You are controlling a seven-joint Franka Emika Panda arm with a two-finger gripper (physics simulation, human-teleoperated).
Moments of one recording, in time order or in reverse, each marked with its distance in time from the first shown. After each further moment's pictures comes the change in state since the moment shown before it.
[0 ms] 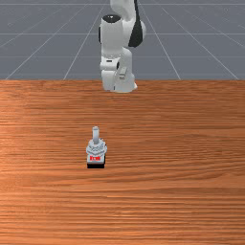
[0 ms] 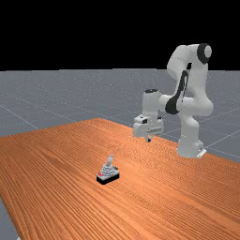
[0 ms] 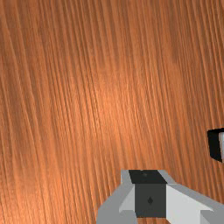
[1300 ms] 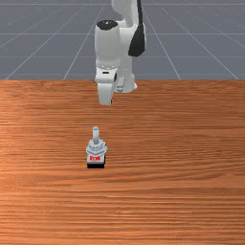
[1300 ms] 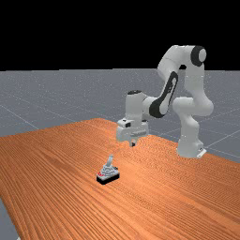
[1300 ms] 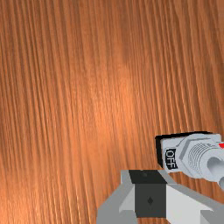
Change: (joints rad) arm 0.059 0.330 -0.015 0.369 0.194 -0.051 -0.174
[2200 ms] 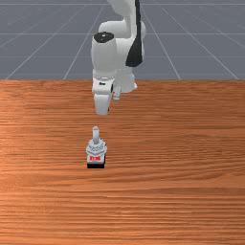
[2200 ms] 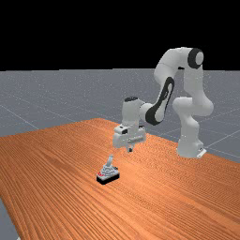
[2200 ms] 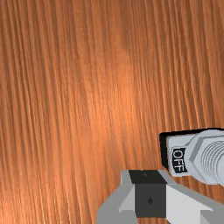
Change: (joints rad) arm -0.023 0.114 0.005 0.034 0.053 0.057 -0.066
